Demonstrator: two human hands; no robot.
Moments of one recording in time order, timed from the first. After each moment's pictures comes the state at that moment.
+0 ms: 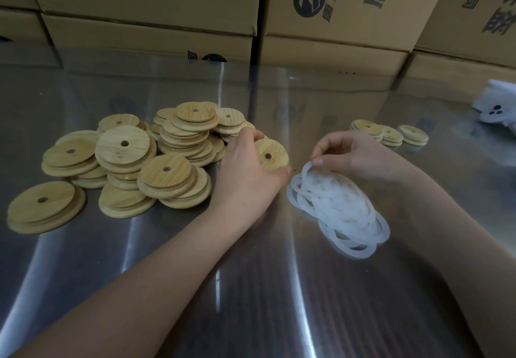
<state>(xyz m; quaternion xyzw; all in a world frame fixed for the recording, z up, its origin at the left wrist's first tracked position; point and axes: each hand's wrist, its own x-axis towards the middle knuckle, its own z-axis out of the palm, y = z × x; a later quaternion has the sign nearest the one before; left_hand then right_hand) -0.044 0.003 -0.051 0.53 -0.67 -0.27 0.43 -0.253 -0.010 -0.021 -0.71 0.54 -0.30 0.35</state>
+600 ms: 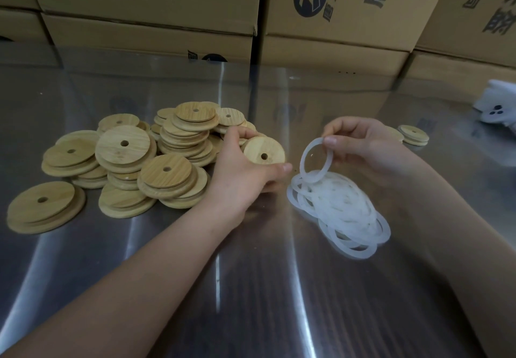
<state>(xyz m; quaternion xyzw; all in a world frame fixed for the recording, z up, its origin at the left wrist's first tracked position) -0.039 0.004 -0.047 0.44 -0.50 -0.55 0.51 -0.257 -0.010 -0.017 -0.65 0.43 -0.42 0.46</state>
